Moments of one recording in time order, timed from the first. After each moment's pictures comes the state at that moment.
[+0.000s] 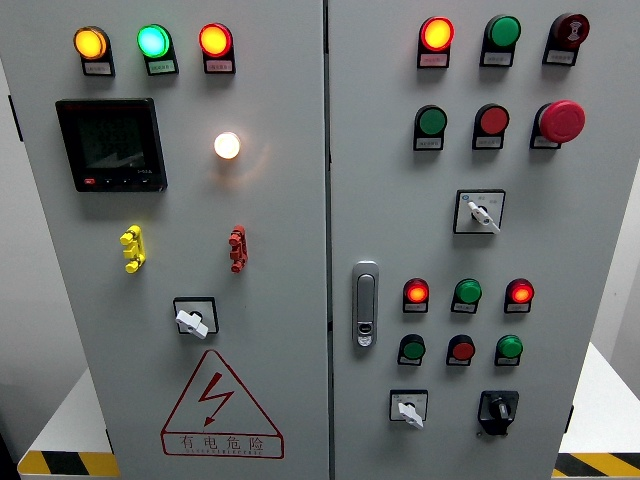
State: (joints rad) left arm -0.04 -0.09 0.02 -0.19 0.04 0.09 0.03; right arm -0.09 0.12 0.33 -0.18 -0.32 0.21 0.19
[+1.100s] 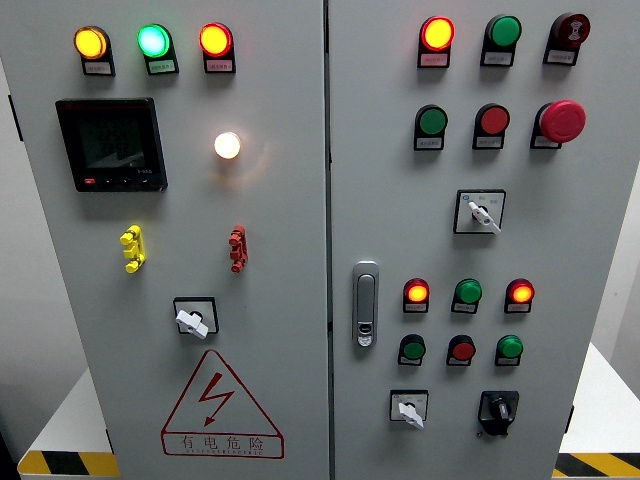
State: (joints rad) left arm -0.04 -0.09 0.02 -0.19 0.04 0.09 0.03; right arm 0.04 0.12 1.14 -0.28 -1.09 0.41 0.12
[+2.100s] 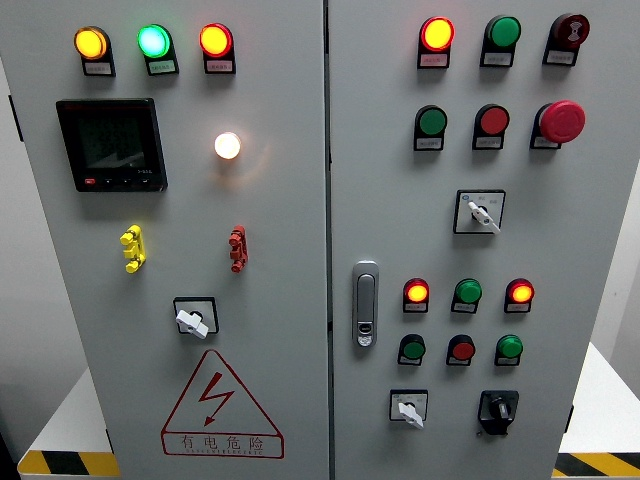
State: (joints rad) left arm -0.04 -0.09 0.02 -0.19 0.04 0.09 0.03; right arm 0.07 0.12 1.45 -0.22 -1.33 0.43 0.14
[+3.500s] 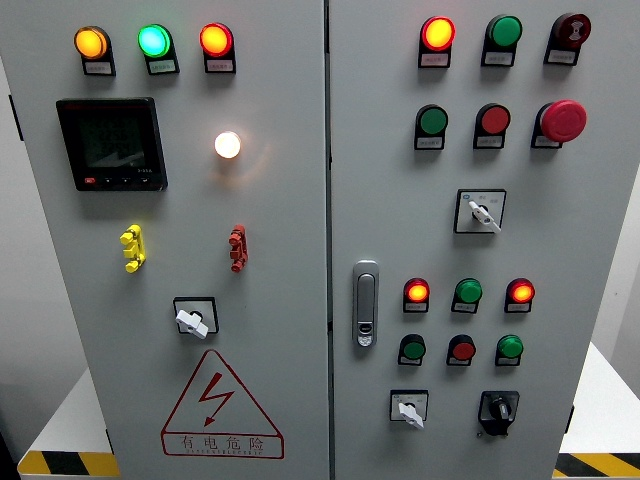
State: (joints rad) left arm -0.04 -0.09 0.02 -0.19 0.04 0.09 0.03; right arm -0.18 0.12 1.73 1.15 -1.49 0.40 0.27
